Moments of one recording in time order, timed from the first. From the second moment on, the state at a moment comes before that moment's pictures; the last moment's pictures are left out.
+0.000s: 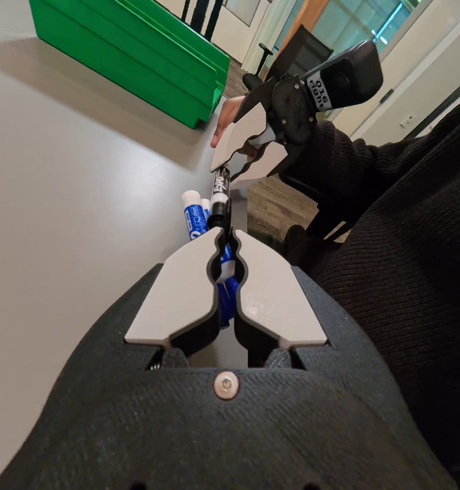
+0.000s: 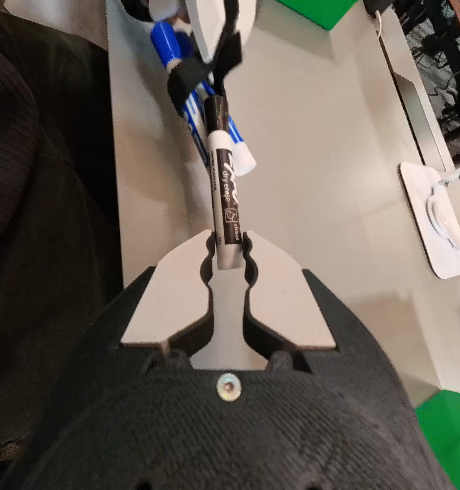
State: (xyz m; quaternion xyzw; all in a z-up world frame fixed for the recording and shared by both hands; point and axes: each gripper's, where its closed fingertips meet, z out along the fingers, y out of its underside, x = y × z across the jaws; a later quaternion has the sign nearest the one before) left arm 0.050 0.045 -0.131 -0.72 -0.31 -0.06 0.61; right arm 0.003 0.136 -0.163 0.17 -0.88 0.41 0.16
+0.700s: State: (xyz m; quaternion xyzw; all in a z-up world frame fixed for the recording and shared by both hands) left arm 0.046 0.040 -0.128 -0.71 -0.32 -0.06 0.62; right arm -0.145 0.261 -0.065 -0.27 -0.77 0.47 0.34
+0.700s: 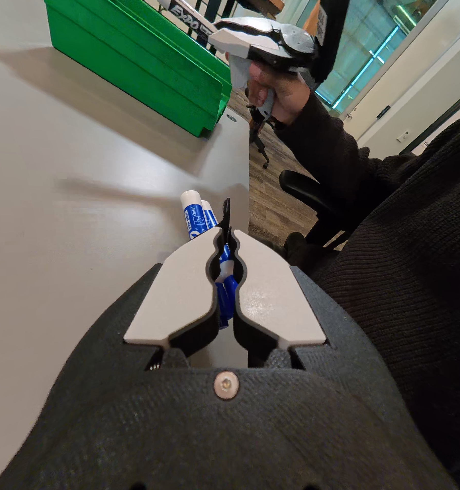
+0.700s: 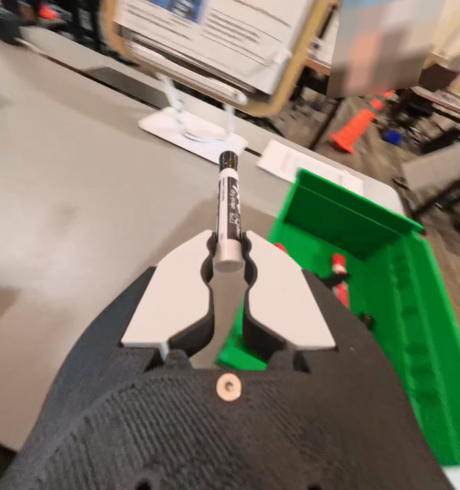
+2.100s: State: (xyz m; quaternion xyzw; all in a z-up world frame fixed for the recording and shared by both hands) left arm 0.051 0.054 -0.126 -0.71 -0.32 -0.08 0.62; right arm -0.162 0.385 -0.111 -0.40 -0.78 0.34 0.34
